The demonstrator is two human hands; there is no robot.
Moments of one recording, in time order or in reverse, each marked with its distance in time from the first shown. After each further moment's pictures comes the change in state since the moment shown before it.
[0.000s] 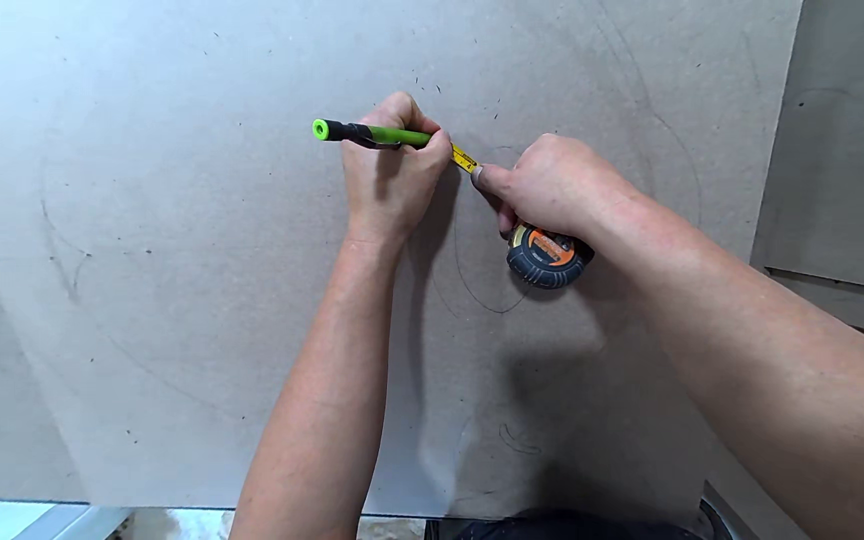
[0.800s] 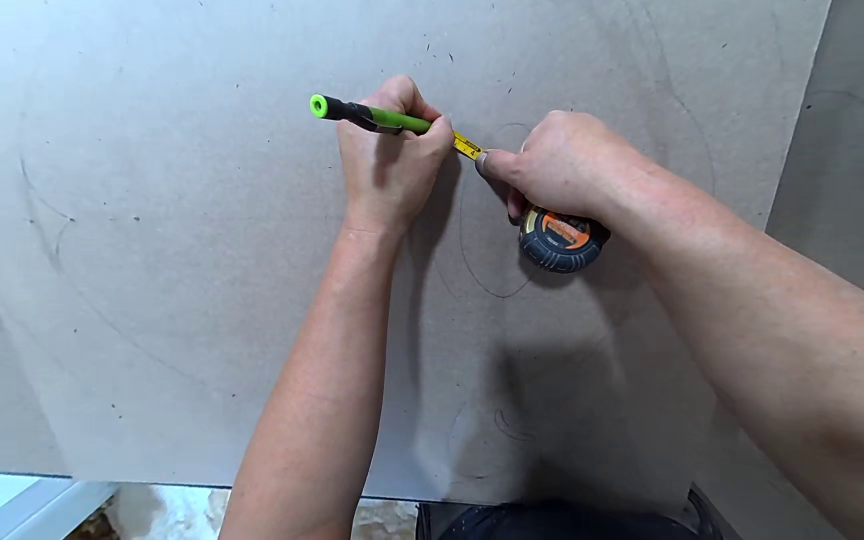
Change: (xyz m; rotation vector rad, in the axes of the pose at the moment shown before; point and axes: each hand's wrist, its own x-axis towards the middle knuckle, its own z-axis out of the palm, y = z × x) left_hand -0.013 -0.004 -0.005 0.008 0.024 -0.031; right_hand 0.000 -0.001 0.001 -0.135 0.001 -0.070
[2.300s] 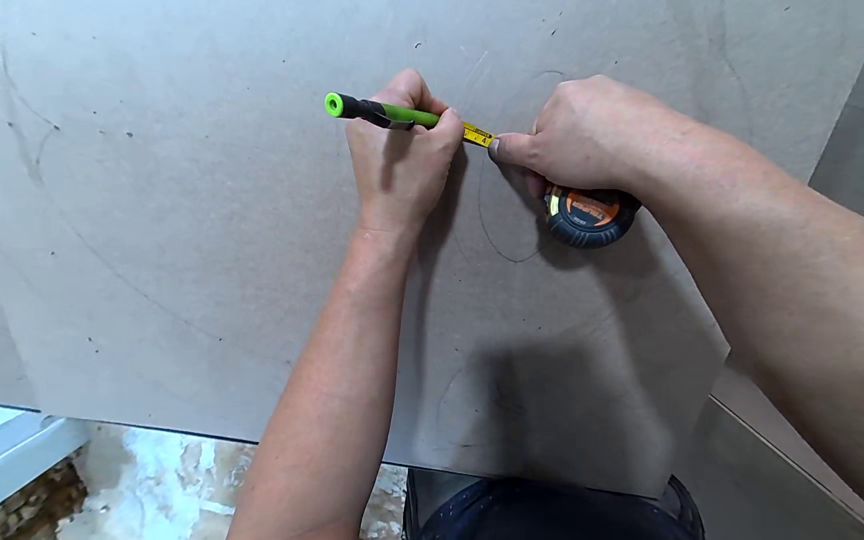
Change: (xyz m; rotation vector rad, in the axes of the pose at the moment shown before) left_hand -0.053 -0.004 -0.004 0.035 0.149 -0.124; right_hand -0.010 -0.008 0.012 -0.297 -0.018 -0.150
